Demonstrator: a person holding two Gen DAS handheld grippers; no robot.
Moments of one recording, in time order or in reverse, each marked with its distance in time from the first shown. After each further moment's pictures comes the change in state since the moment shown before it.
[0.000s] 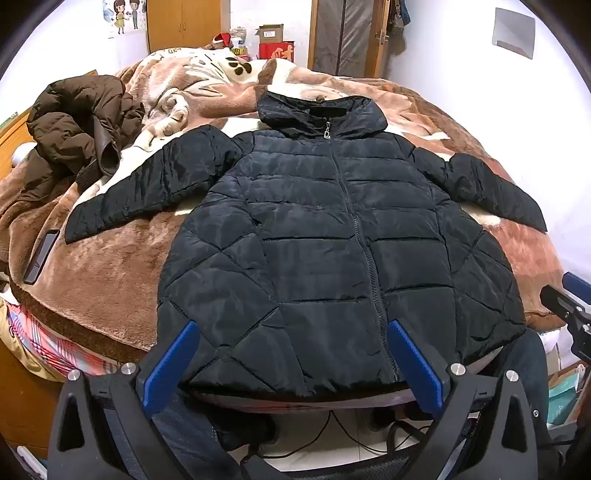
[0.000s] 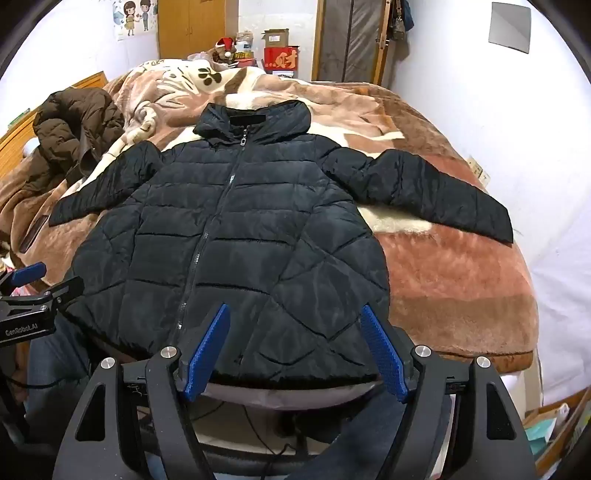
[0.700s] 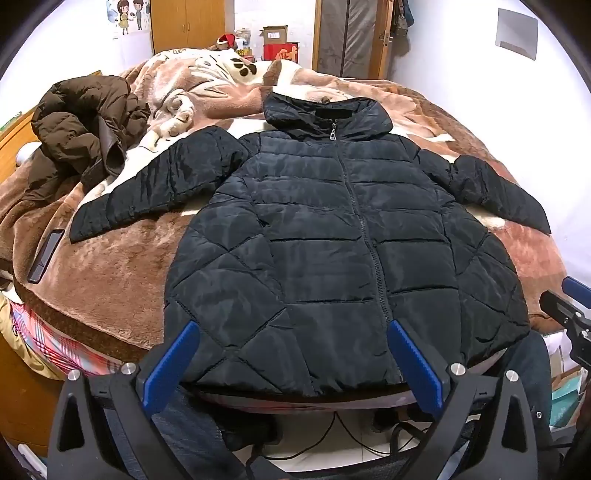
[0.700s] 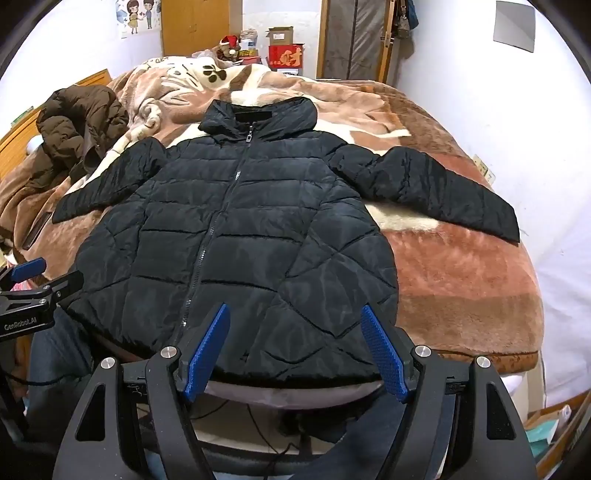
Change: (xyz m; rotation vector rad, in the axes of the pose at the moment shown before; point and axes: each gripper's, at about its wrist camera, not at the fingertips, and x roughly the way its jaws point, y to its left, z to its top) left arm 0.000 0.003 0.001 -0.001 -0.010 0.000; right arm 0.005 0.004 -0.003 -0.003 0.008 0.008
